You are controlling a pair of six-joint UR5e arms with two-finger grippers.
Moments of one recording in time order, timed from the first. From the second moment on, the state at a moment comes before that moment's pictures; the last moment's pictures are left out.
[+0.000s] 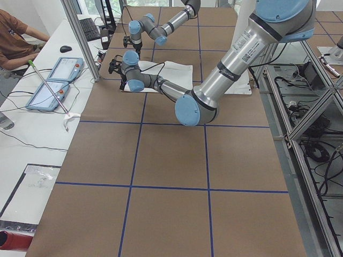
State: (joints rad) left arm -0.91 -2.32 -1.16 -2.42 -2.04 -1.03; right arm 0.83 -0.62 0.97 -1.56 1.83 0.78
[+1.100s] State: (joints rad) left arm -0.91 -2.32 -1.16 -2.42 -2.04 -1.03; right arm 0.75 -0.62 1.04 -1.64 1.89 0.90
